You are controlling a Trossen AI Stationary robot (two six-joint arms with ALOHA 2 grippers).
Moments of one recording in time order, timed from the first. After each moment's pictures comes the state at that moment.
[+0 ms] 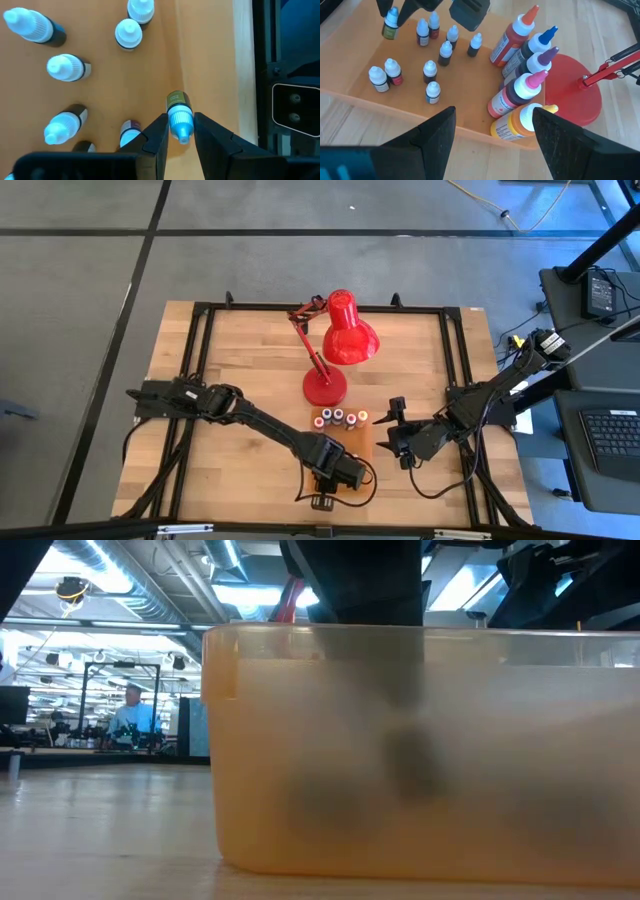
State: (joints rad) left arm -0.40 2.39 2.14 -1.01 0.15 -0.33; right arm 0.64 1.26 0.76 -0.34 0.52 0.12
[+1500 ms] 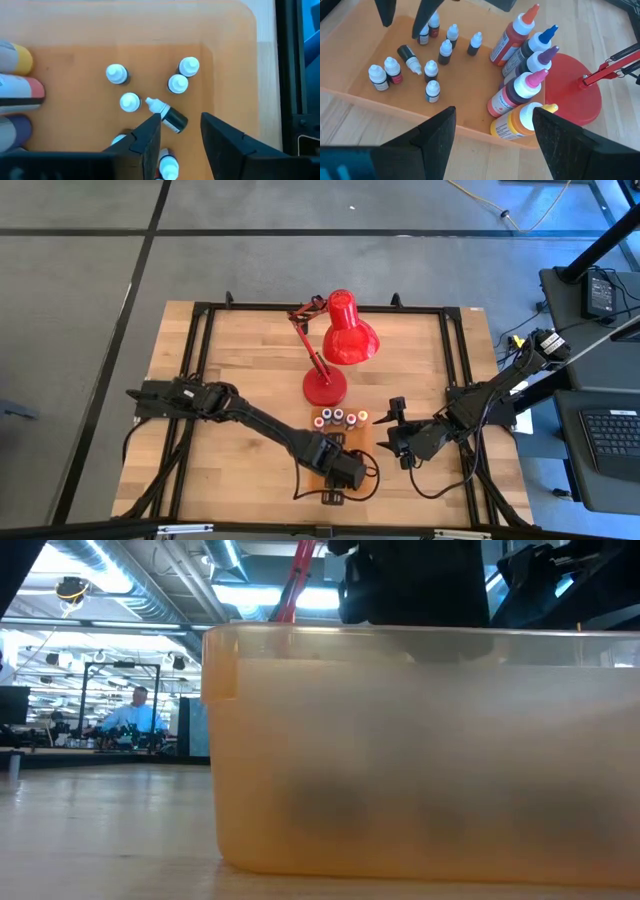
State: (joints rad) left arm -0.41 2.34 2.13 -0.94 -0.09 -0.39; right arm 0.64 1.26 0.76 -0.34 0.52 0.12
